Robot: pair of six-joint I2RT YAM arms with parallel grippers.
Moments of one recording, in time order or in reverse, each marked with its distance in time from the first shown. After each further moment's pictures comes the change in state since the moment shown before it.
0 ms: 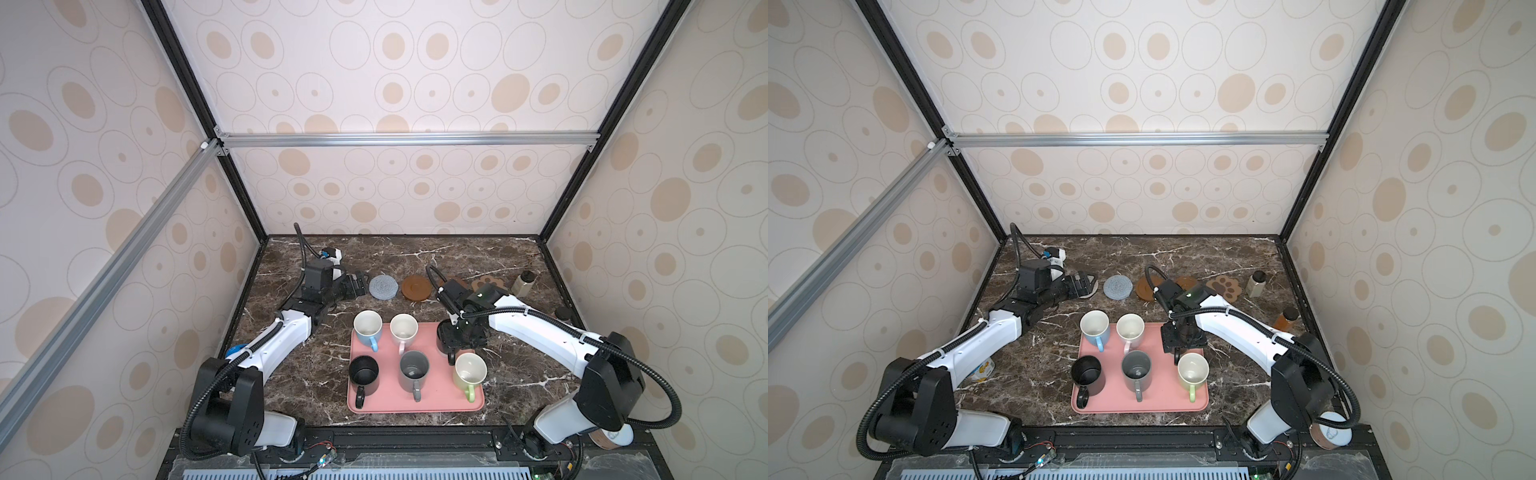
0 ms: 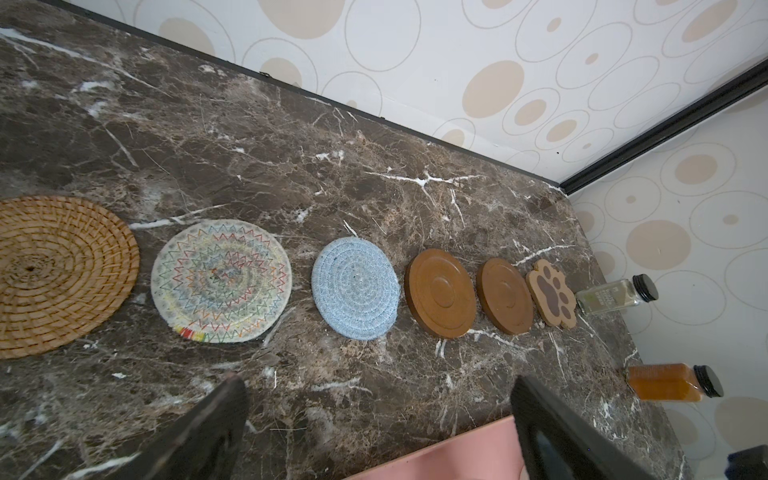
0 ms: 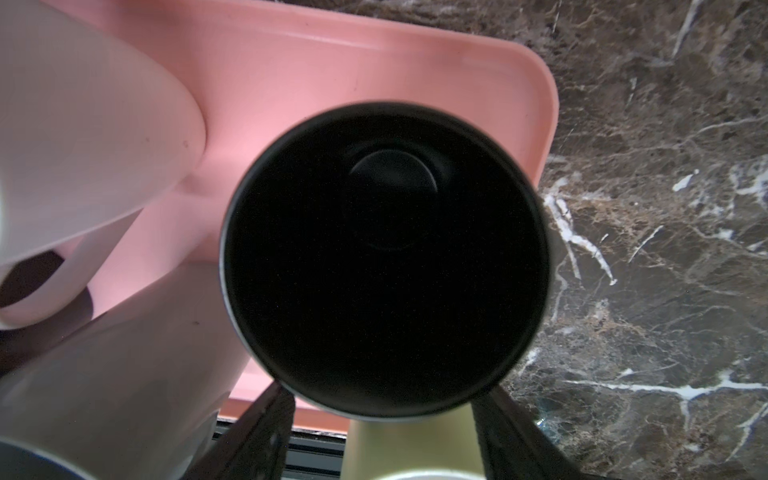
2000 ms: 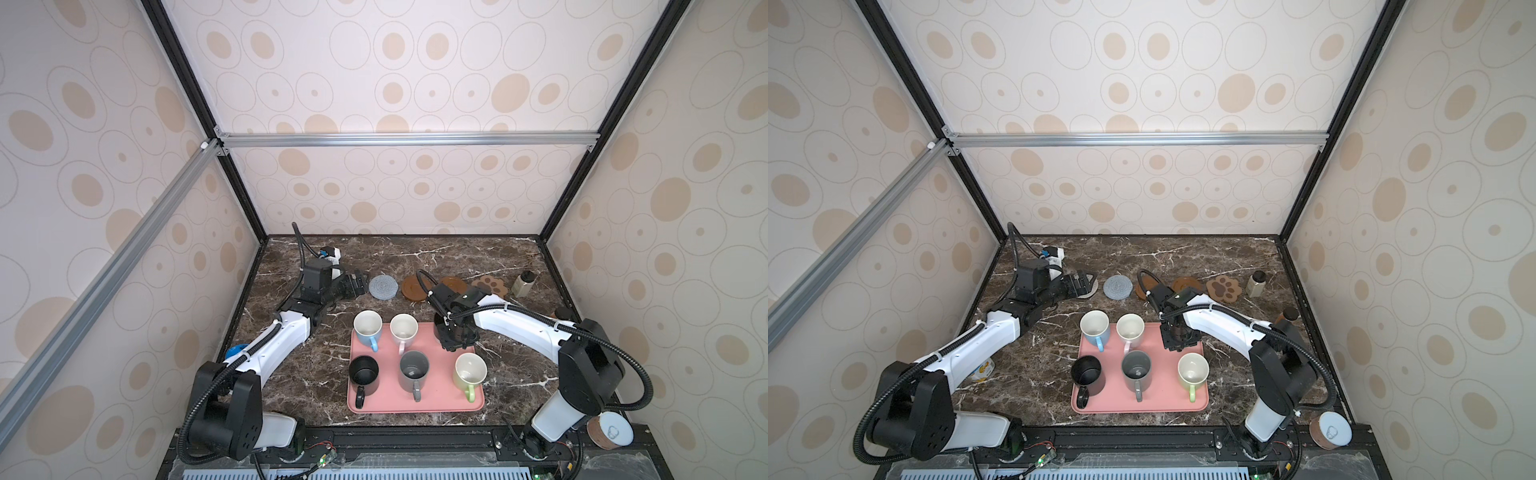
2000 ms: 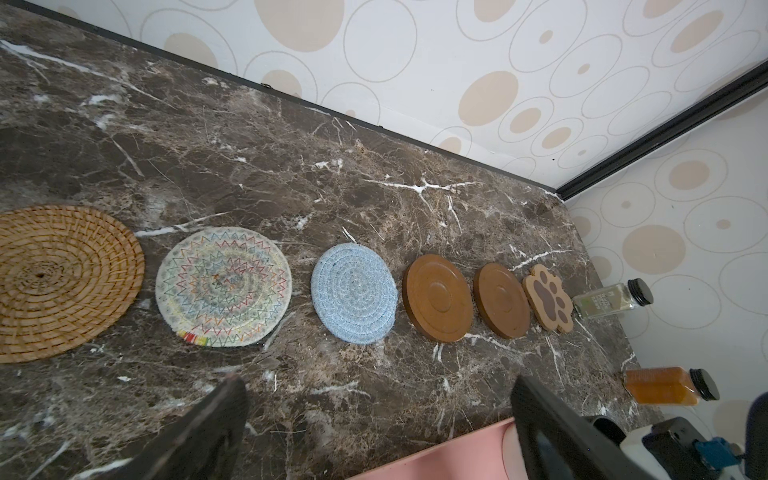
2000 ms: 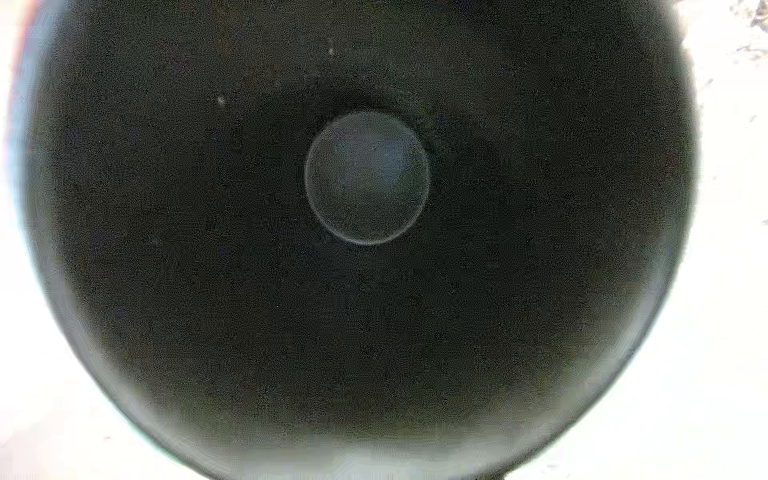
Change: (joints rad) left arm 0.000 -0.019 0.000 -0.001 -0.007 0.000; right arm 0.013 0.111 -0.007 0.080 0.117 -0.049
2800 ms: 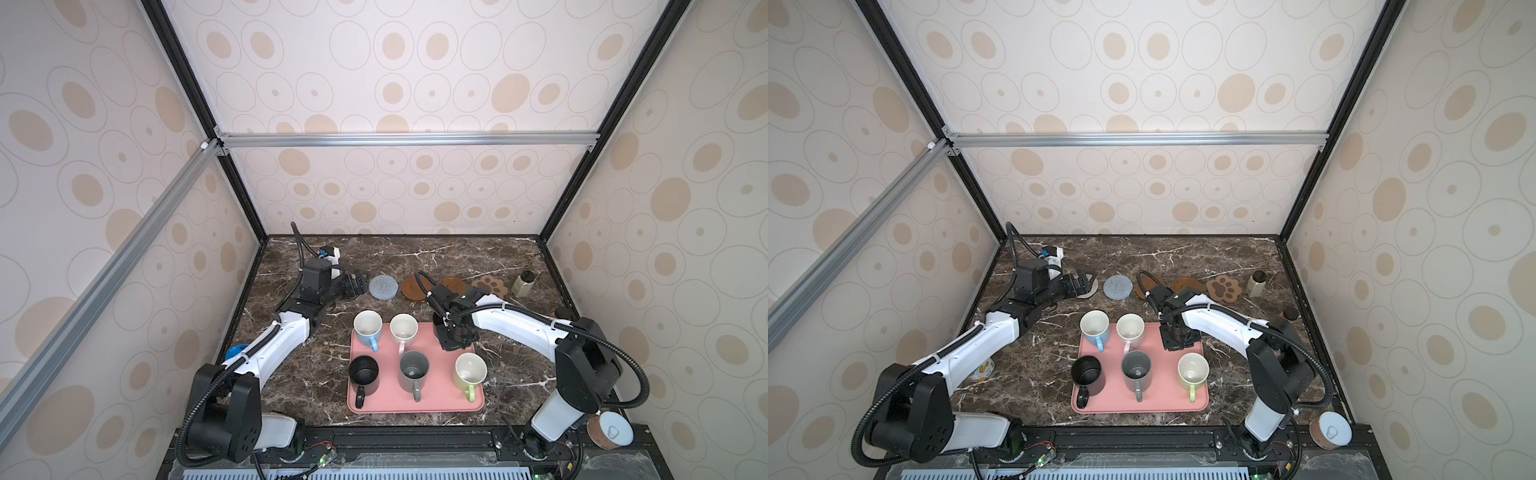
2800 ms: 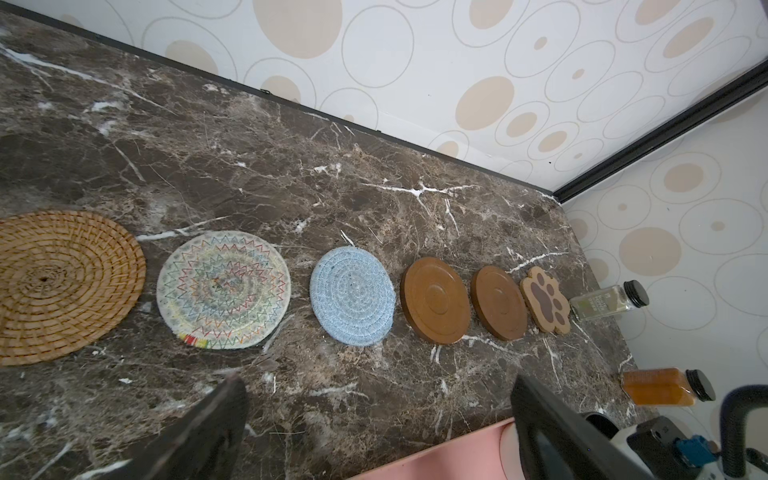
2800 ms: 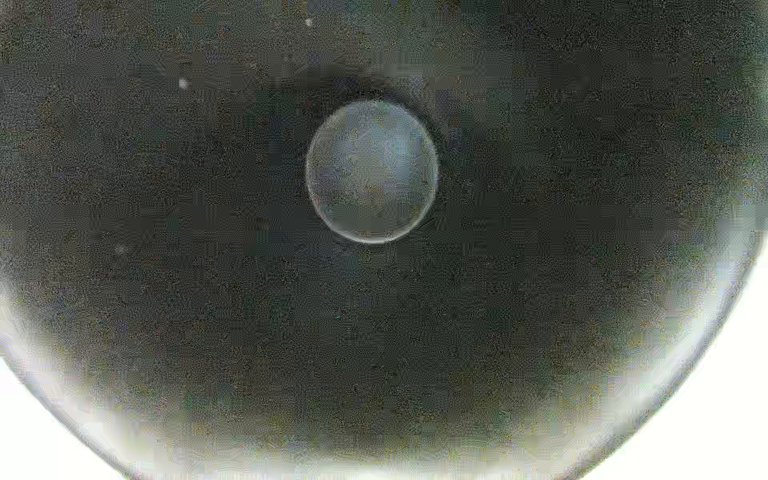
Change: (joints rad) left arm 0.000 -0.012 -0.001 0.000 -0.003 0.000; right arm 0.000 0.016 0.000 0.001 -0.001 -0.009
